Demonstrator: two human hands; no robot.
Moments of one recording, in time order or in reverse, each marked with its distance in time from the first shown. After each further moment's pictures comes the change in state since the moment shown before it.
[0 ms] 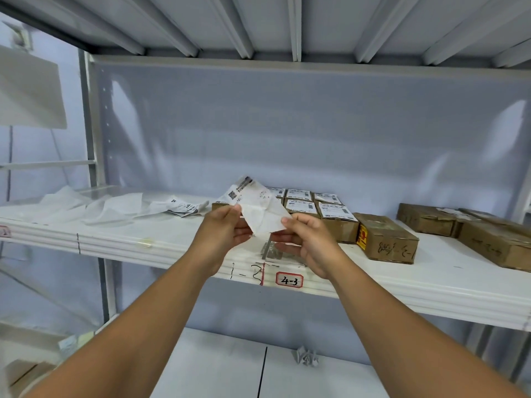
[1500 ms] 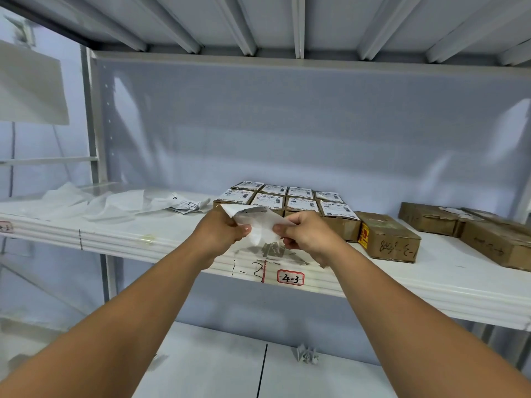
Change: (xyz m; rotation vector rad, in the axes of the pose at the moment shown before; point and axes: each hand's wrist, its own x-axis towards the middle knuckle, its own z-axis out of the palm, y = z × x) left_hand 0.015 -0.006 -0.017 0.510 -0.010 0.001; right_hand 0.011 -0.008 0.005 -0.530 -0.018 0.042
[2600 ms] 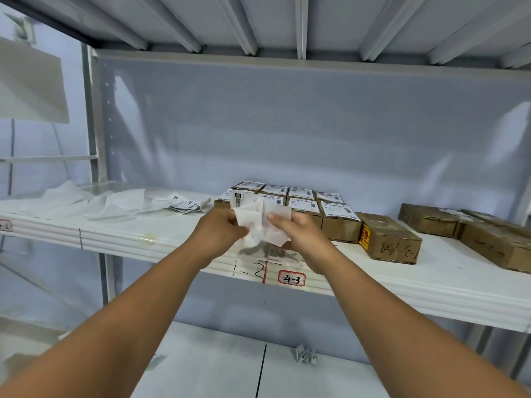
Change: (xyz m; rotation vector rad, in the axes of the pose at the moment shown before) left_hand -0.006 0.006 -0.005 0.162 -0.002 0.026; right_hand -0.014 -0.005 0.016 0.122 0.014 -0.074
